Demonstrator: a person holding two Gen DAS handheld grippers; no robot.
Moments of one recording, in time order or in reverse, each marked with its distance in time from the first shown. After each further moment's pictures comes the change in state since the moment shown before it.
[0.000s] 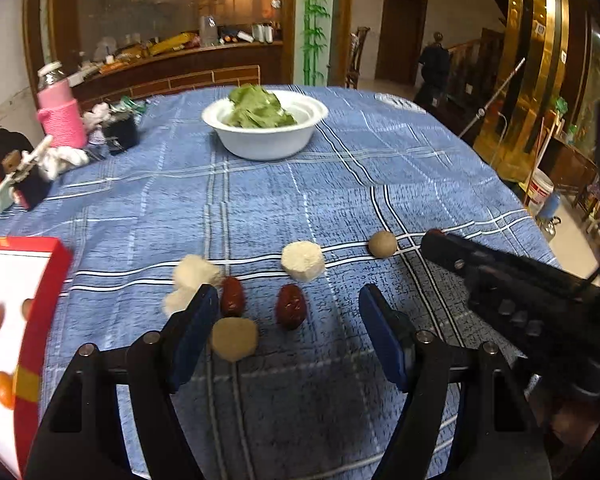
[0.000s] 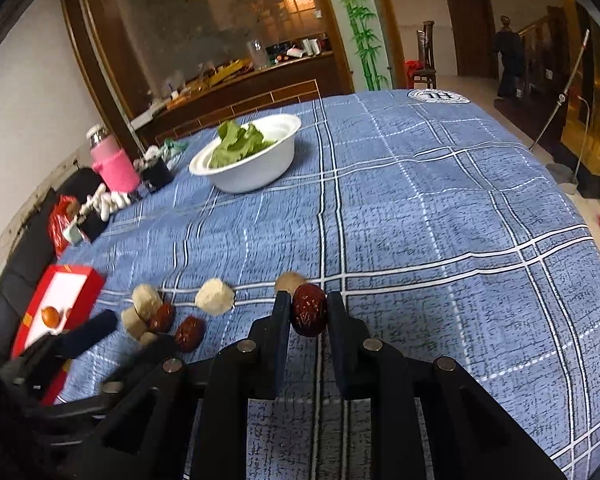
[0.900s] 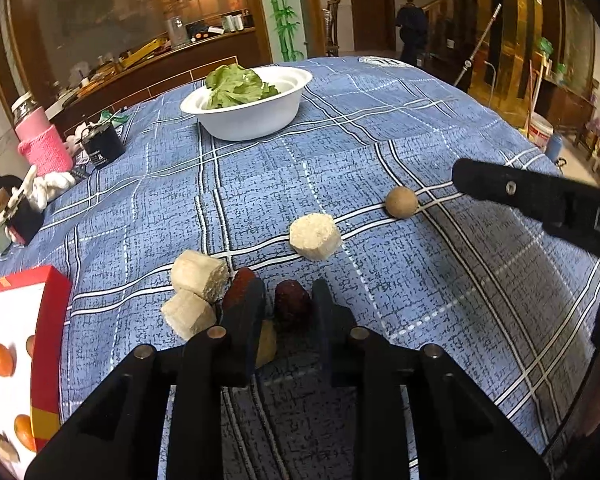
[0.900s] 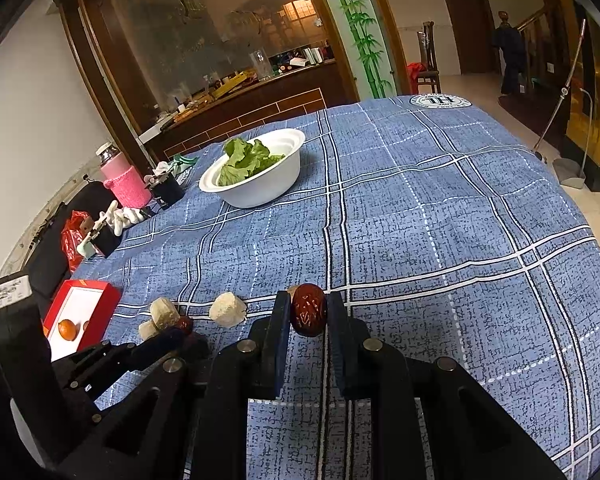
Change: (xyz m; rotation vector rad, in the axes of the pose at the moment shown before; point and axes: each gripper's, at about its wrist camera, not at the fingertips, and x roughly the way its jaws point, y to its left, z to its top) left arm 0.017 -0.003 -0.009 0.195 0.048 0.047; right arm -0.009 -0.002 0.005 0.027 -0.023 0.043
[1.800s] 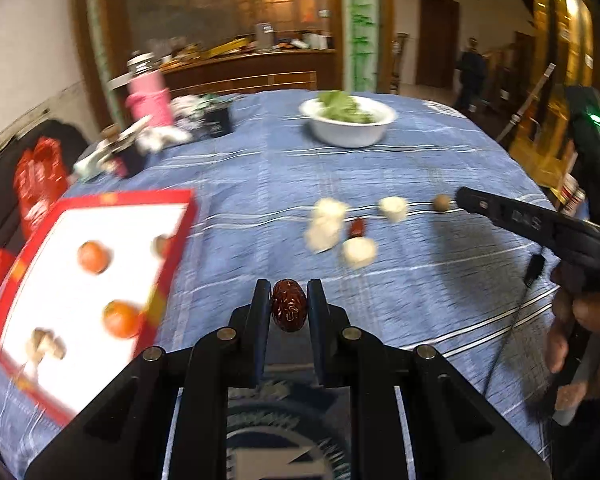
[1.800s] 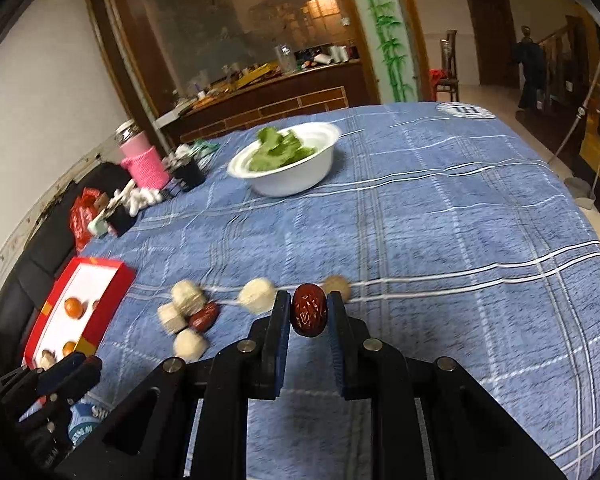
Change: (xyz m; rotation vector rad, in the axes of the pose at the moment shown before) left arm -0.100 0.067 -0.061 -0.248 -0.056 0.128; right arm -0.004 0.036 -0.010 -0.106 0.020 0.023
